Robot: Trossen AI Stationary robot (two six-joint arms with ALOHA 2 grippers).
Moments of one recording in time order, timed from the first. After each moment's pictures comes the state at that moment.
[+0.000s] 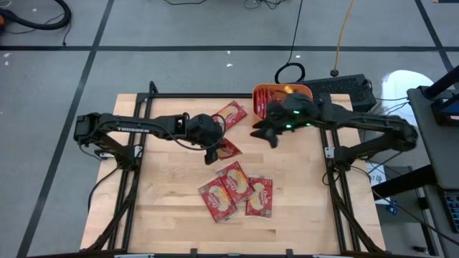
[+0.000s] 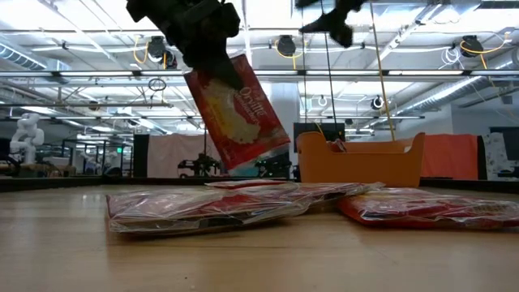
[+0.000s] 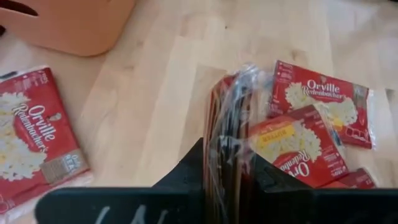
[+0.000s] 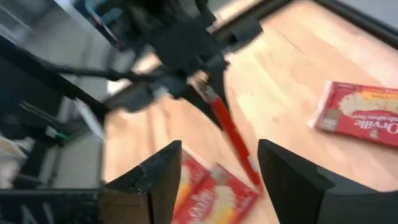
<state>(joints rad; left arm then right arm) 0.11 1.49 1.10 -0.37 0.08 -0.11 -0.20 1.25 1.17 -0.45 -0.21 0.45</state>
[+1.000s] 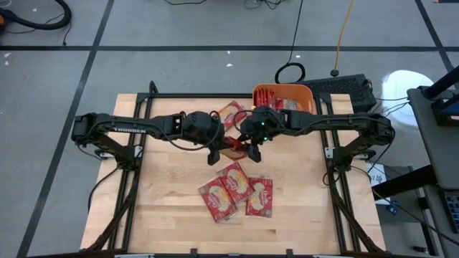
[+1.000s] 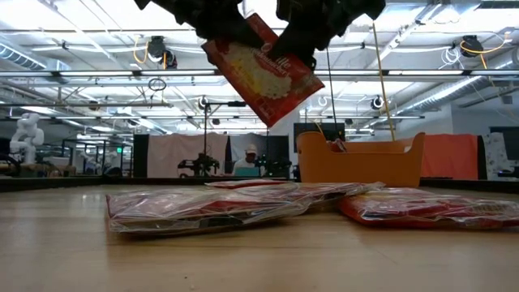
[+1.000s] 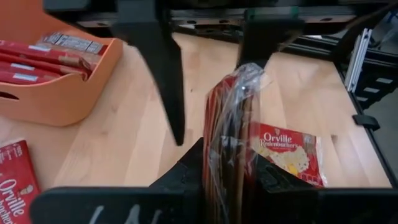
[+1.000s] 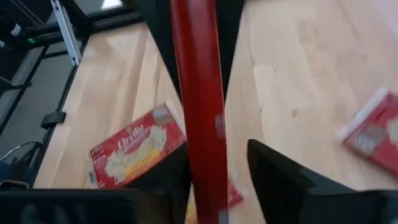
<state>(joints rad) 0.09 1.46 1.14 -0.22 0.13 -0.11 -0.15 1.51 1.19 -0.35 -0.29 0.10</state>
